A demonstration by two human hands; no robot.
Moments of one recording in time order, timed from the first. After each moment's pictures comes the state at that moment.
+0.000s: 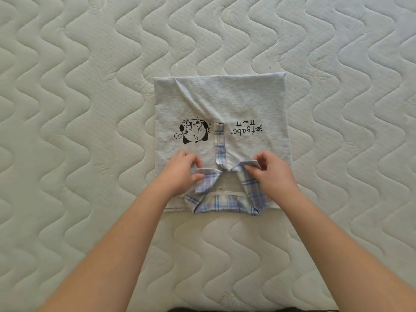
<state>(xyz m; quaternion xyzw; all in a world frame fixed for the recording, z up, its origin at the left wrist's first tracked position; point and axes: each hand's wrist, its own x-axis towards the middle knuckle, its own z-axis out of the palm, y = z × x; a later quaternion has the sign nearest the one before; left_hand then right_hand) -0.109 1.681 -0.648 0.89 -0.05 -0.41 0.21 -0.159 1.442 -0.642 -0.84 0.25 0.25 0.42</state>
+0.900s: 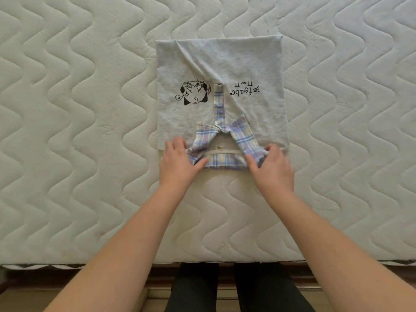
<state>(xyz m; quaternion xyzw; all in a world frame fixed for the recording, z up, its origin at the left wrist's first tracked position) -0.216 1.677 -0.642 0.96 0.09 -0.19 0.20 -0.262 1.461 -0.640 -0.94 0.25 0.15 0.20</state>
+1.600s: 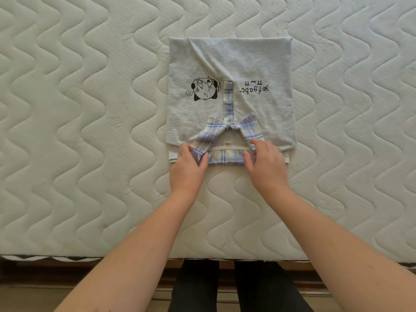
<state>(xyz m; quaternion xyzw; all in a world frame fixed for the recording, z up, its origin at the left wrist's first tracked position) -0.250 1.678 -0.652 0.93 0.15 -0.14 0.30 -0.263 1.486 -0.639 -0.96 0.09 0.08 0.25</state>
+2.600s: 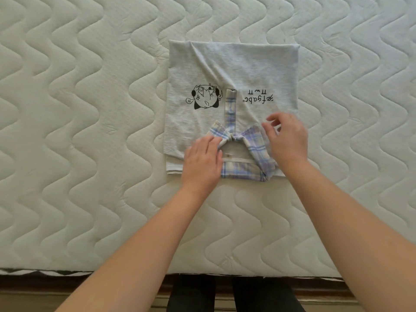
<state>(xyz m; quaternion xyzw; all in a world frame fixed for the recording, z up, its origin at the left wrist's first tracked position) -0.215 1.651 -0.649 0.96 -0.10 -0.04 0.24 -0.171 1.441 -0.643 -0.95 0.15 0.04 0.29</state>
